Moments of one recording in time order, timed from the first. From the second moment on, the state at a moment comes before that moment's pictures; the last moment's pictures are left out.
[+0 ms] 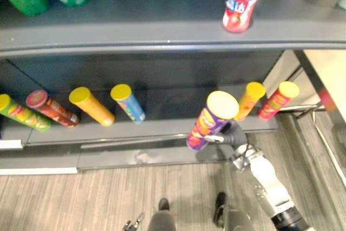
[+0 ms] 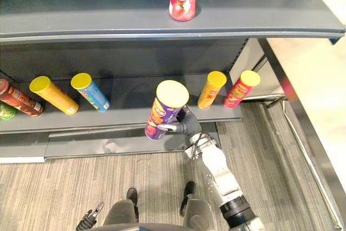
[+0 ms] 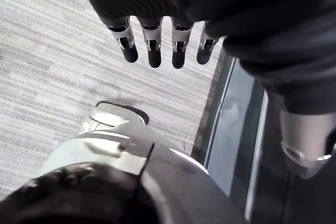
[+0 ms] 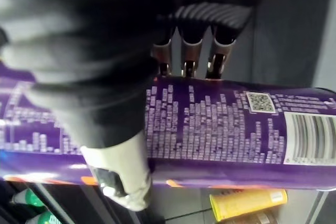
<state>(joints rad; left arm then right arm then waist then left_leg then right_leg) 0.20 0.13 0.05 1.03 -0.38 -0.21 0.09 -0.12 -0.24 0.35 -0.02 0.34 -0.19 0.15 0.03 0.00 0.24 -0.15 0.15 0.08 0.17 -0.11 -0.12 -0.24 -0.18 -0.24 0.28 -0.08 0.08</state>
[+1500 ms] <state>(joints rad) 0.04 0.07 0.00 0.83 -0.42 -0.24 0.17 -0.86 -0.22 0.19 0.56 -0.04 -0.26 -0.61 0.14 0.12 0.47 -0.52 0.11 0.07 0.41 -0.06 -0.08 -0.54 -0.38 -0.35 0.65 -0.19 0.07</state>
